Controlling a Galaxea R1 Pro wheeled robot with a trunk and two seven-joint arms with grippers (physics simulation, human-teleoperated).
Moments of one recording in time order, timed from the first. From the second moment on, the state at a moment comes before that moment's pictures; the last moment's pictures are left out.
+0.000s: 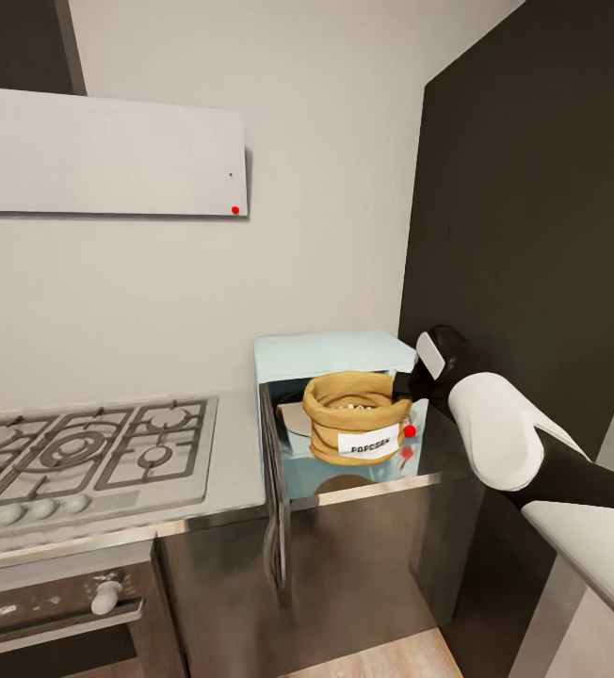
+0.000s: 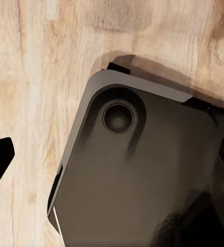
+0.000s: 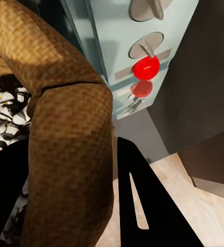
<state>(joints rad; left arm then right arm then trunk) 0.00 0.03 0.01 -0.08 0.35 -0.06 0.00 -1.40 0.08 -0.52 -0.31 0.26 1.04 -0.24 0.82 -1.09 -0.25</state>
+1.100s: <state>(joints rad) 0.00 0.03 0.01 -0.08 0.35 -0.06 0.00 -1.39 0.07 -0.53 -0.27 0.24 1.04 -0.25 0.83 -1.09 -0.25</state>
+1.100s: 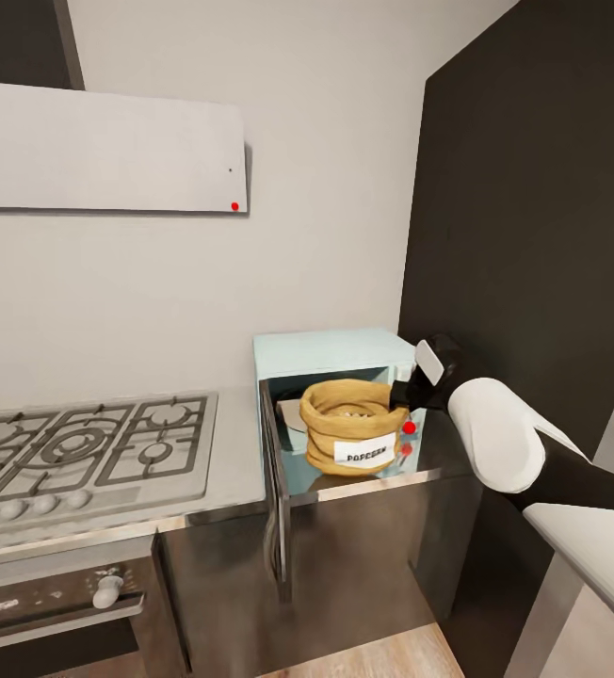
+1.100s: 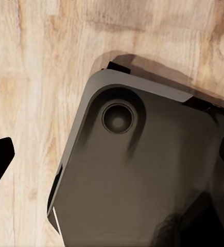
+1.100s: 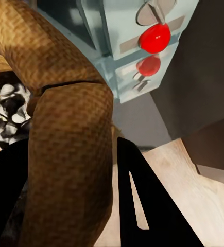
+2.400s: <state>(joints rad) 0.00 0.03 0.01 -0.08 0.35 -0.06 0.00 -1.39 0.06 -0.53 -0.29 0.29 1.04 -0.25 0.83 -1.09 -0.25</state>
